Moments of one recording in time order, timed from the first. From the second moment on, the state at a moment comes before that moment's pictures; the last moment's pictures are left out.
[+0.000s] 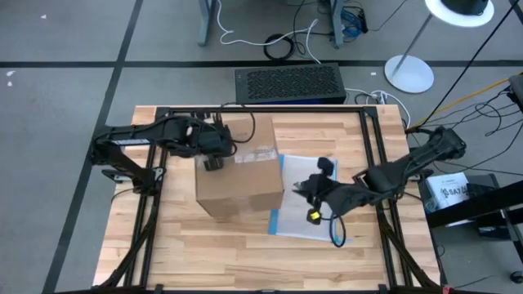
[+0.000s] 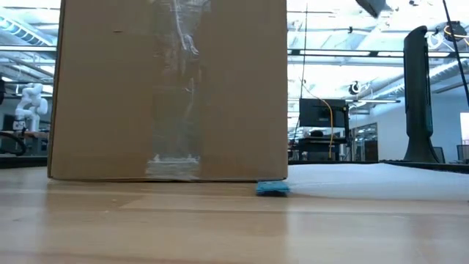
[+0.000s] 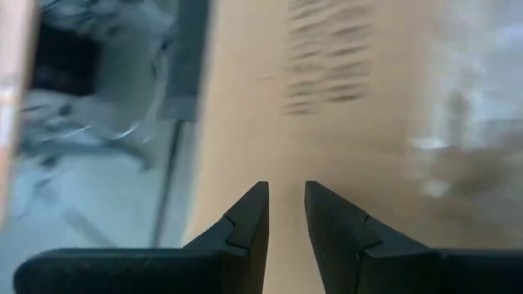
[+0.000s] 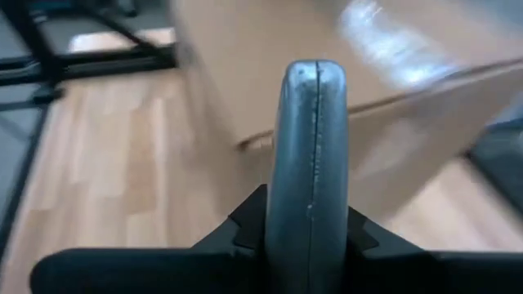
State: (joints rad) left arm -0.04 1.48 1.72 -1.47 -0.55 -0.10; right arm 0.49 1.31 1.23 -0.60 0.70 0.43
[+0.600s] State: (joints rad) left arm -0.25 1.28 1.62 -1.30 -0.29 -0.24; right arm 0.12 1.30 1.17 0.35 0.34 -0.14
